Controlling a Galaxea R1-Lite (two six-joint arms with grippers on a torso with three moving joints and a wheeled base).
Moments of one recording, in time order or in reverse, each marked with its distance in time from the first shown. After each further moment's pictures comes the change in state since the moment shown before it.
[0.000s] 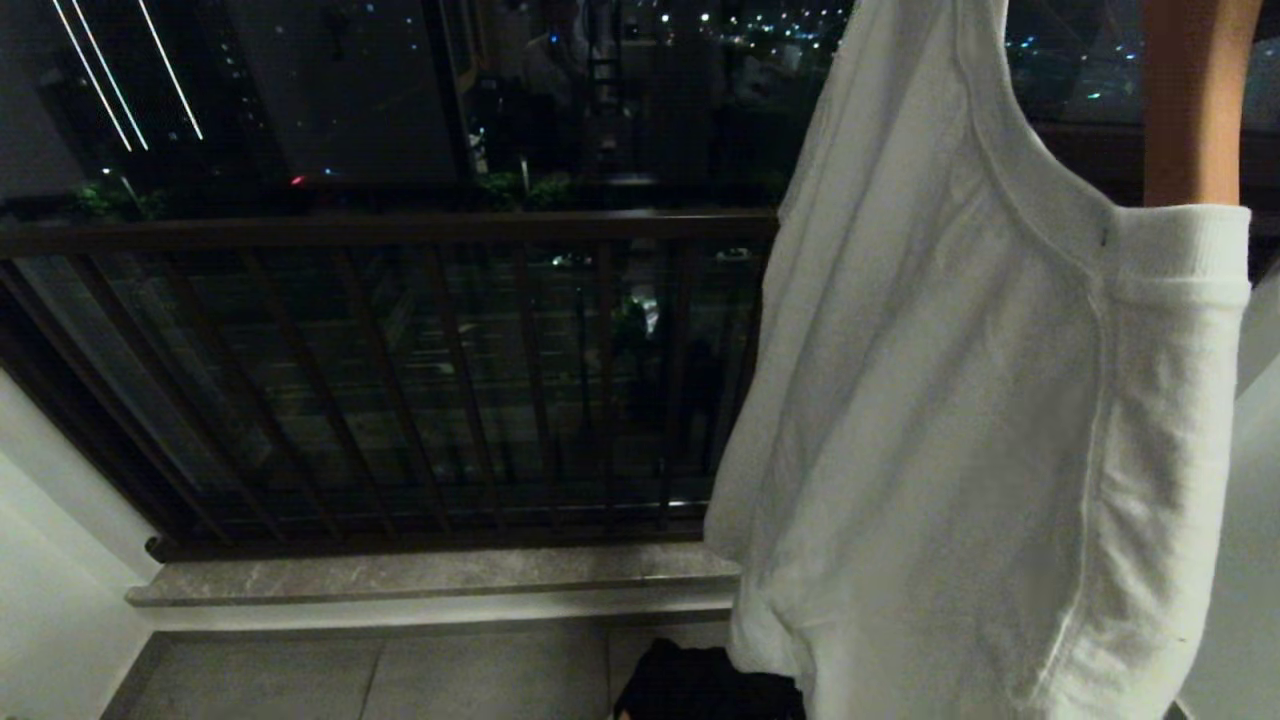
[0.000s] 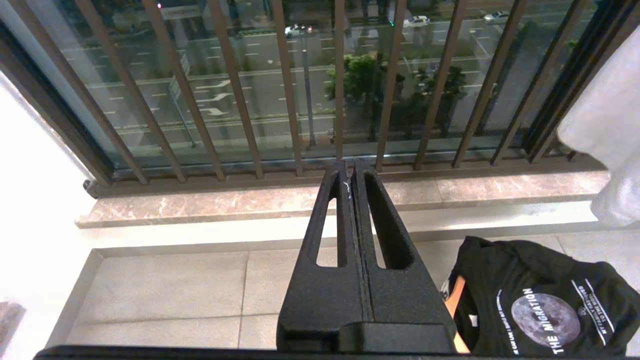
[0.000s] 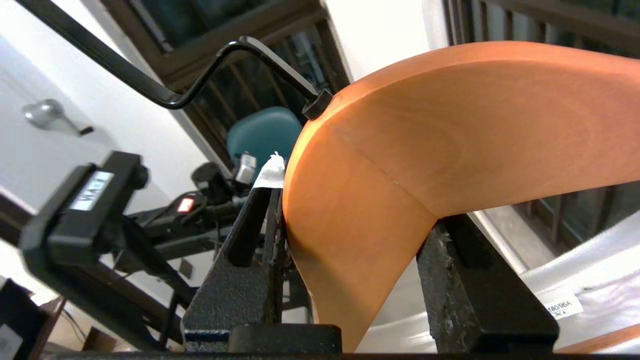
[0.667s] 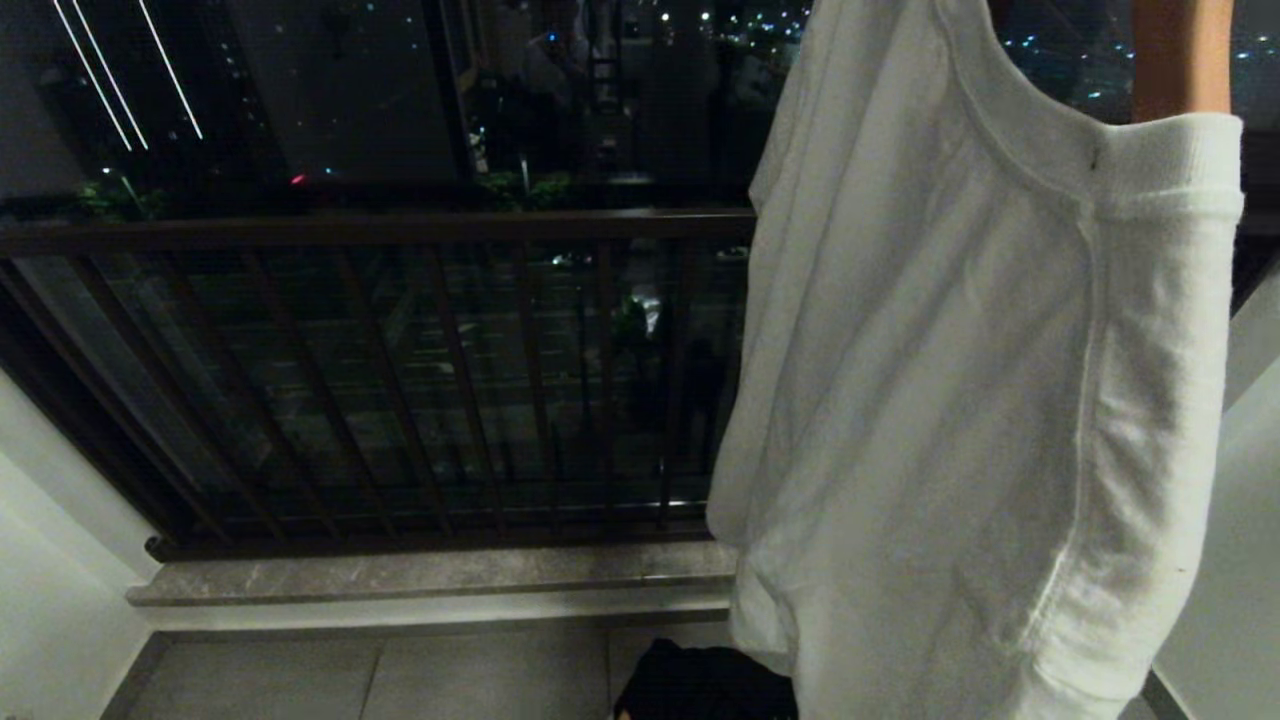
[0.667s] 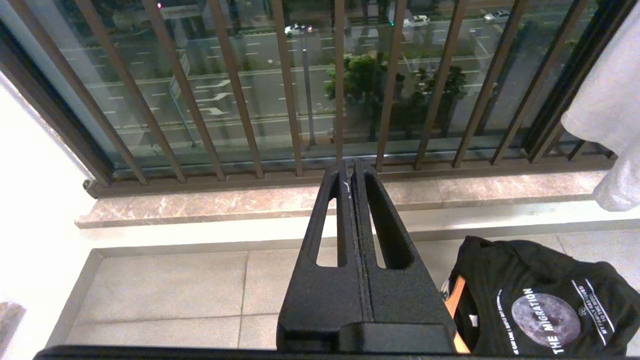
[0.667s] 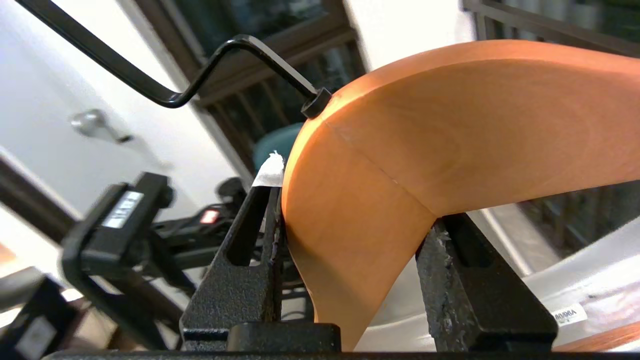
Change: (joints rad) left arm 0.000 0.000 0.000 0.000 0.000 0.000; right arm -0.015 0.054 0.009 -0.327 0.083 0.261
